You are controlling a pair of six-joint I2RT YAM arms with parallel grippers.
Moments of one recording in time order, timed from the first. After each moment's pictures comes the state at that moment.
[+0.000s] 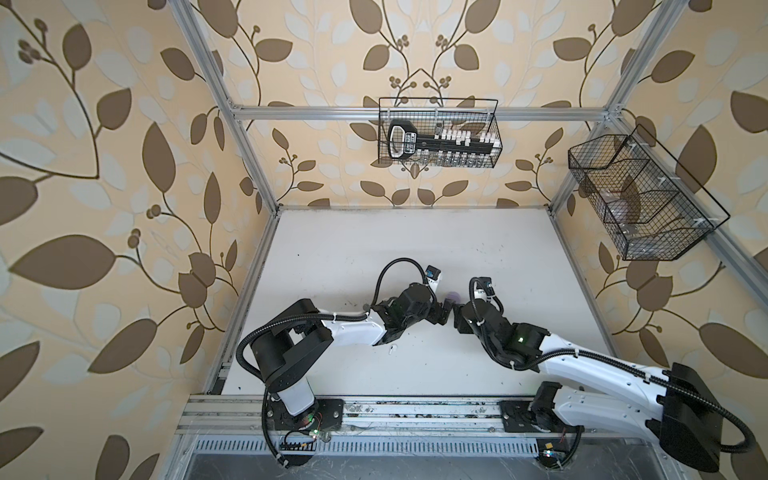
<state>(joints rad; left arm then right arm) -0.94 1.66 0.81 0.39 -0.15 -0.34 0.86 1.12 0.63 -0.33 0.57 0.73</state>
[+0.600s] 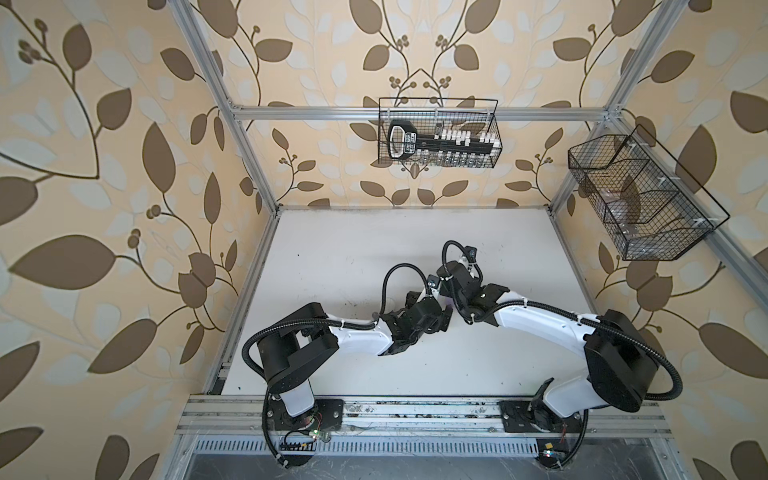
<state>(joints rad) -1.04 1.69 0.82 0.31 -0.41 -0.40 0.74 1.52 0.93 -0.24 0.63 0.78</state>
